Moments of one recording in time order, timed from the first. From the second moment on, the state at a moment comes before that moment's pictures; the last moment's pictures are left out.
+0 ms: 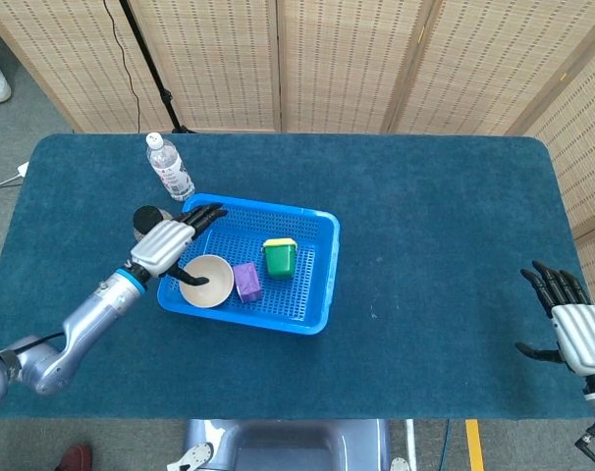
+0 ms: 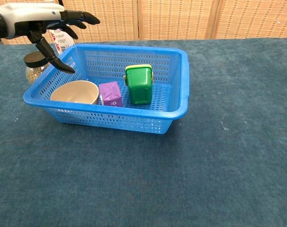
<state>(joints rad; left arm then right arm) -0.81 -1.27 -0.20 -1.53 1.35 0.77 -0.21 0.19 -1.00 0.04 -1.51 -1.54 1.34 0.26</state>
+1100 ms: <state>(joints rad) -1.07 -1.74 -0.26 -1.23 0.85 0.79 0.25 0.19 -0.99 0.05 -1.49 -1.52 1.33 0.30</state>
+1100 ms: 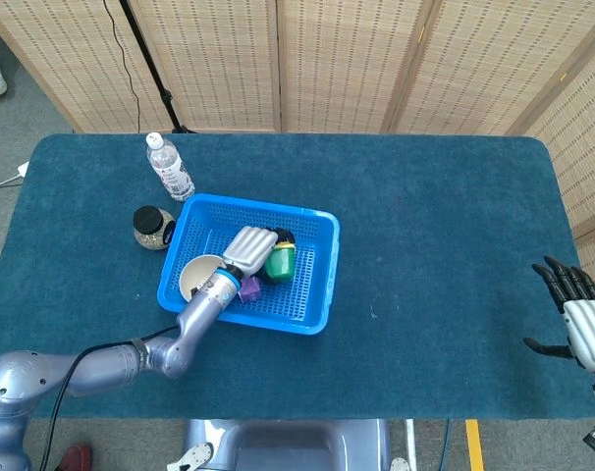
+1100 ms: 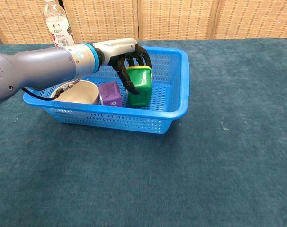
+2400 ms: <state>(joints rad) -0.52 -1.18 -0.09 -1.55 1.14 1.12 -0.03 0.17 -0.96 0.02 -1.53 -1.60 1.39 0.34</state>
